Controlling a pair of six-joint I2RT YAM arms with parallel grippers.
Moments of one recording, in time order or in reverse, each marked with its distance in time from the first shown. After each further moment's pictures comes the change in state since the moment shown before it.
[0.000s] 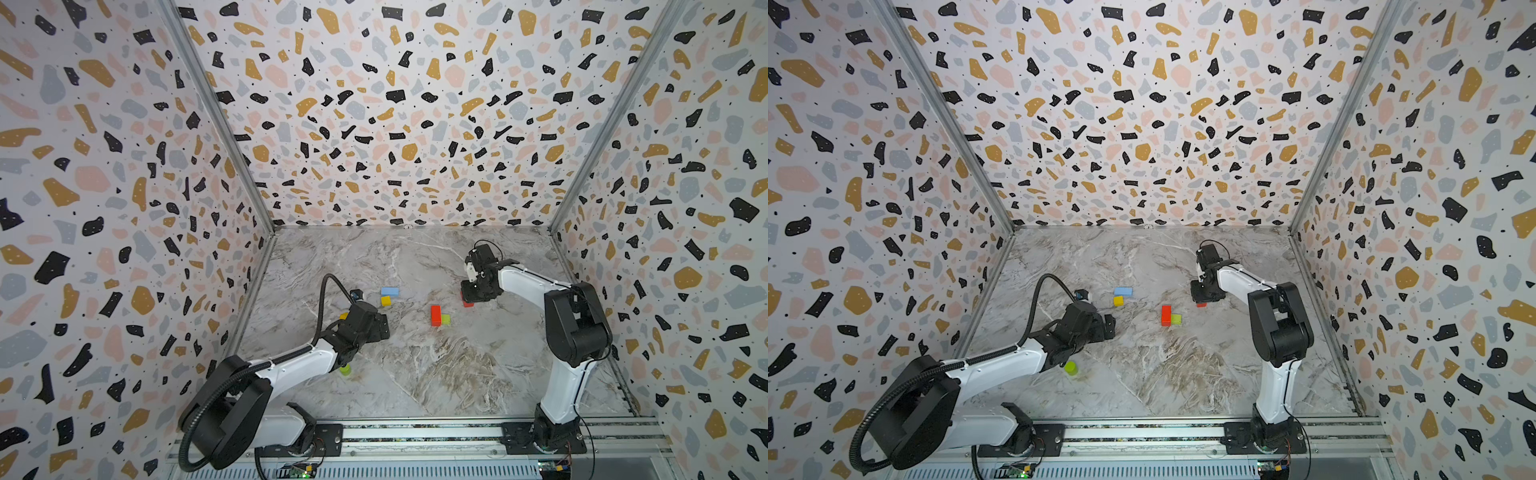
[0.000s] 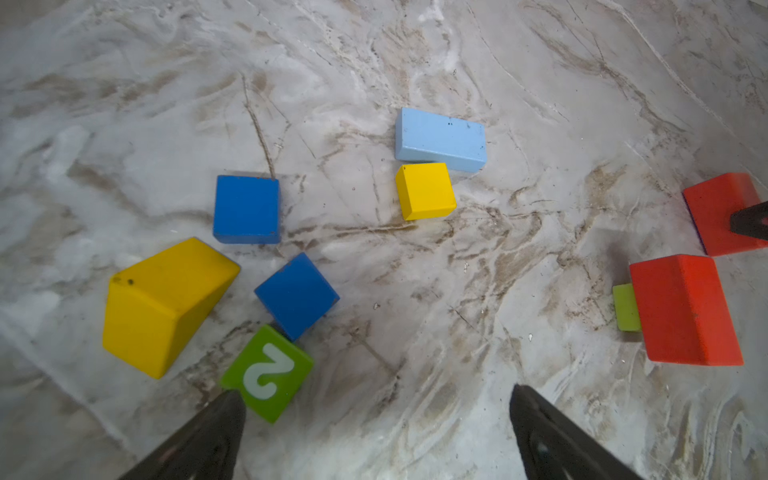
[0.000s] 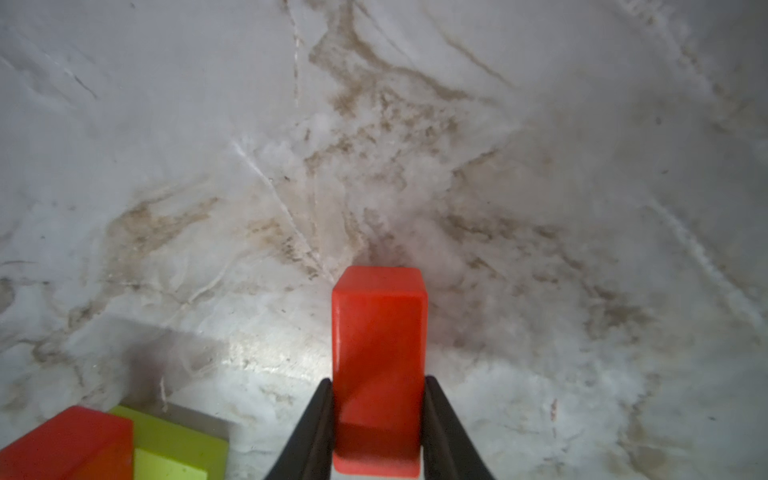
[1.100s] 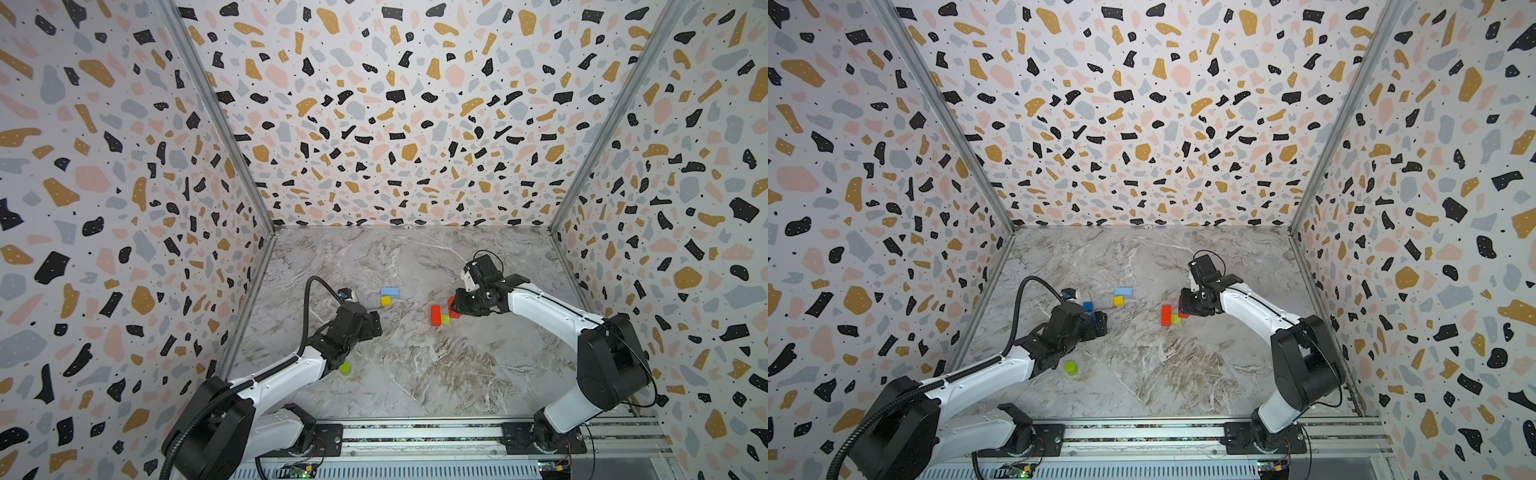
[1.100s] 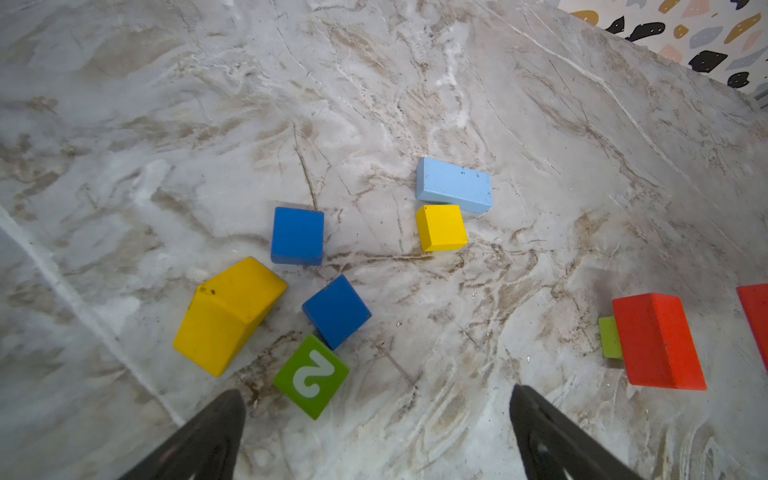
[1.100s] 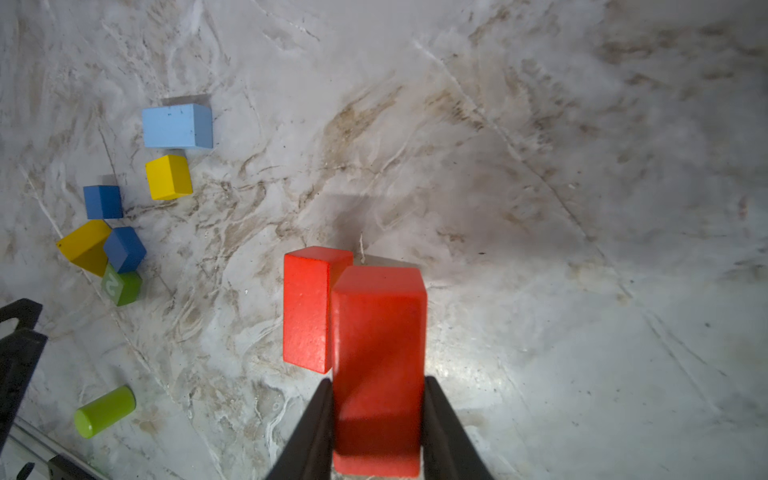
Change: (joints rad) left arm 0.055 -0.118 -0.045 0.003 -0.008 -0.004; right arm 0.143 -0.298 -0.195 0.029 -0.127 0.318
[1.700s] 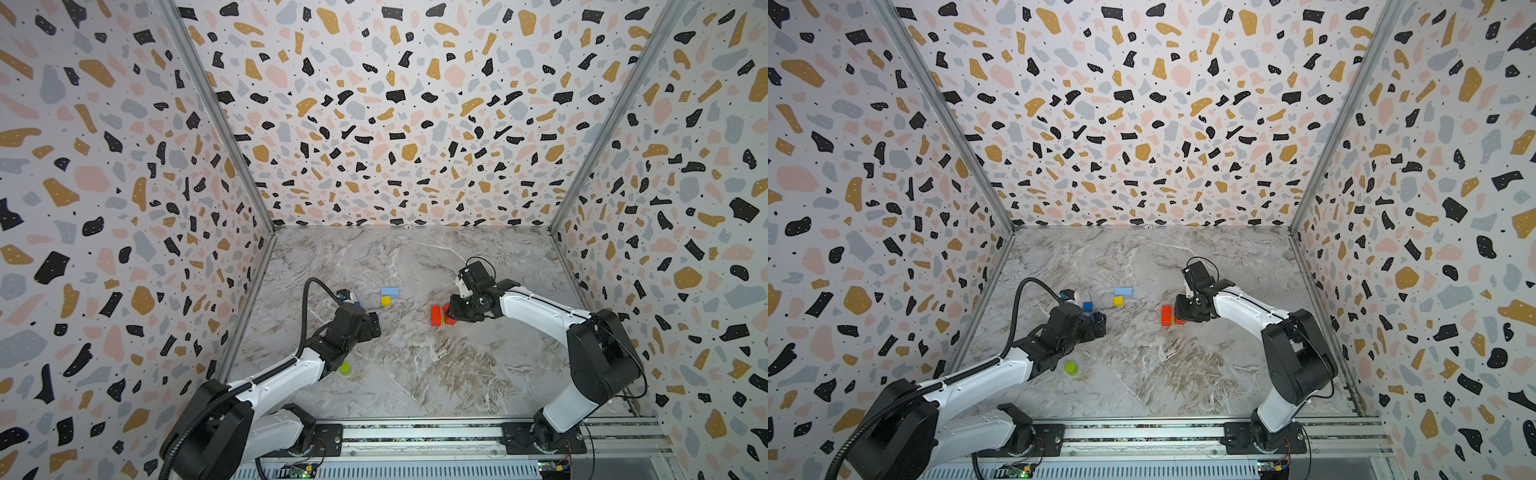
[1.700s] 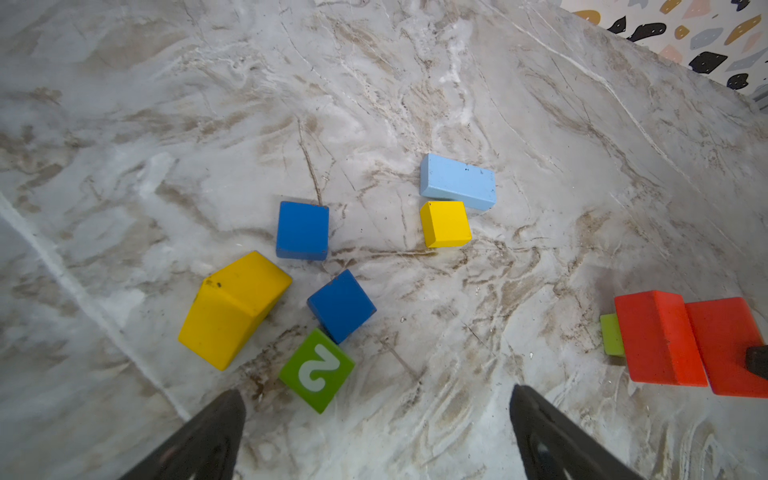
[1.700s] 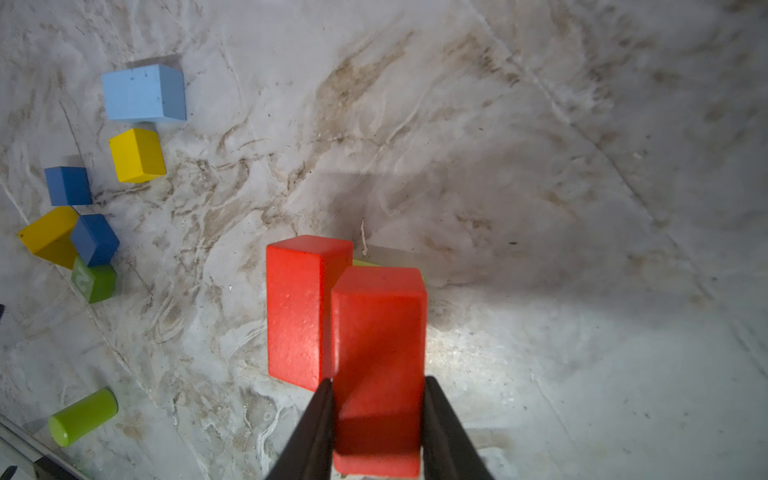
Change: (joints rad) left arm 0.005 -0.015 -0.014 0.001 0.009 -0.003; right arm 0.028 0.049 -0.040 0.053 -0.002 0.029
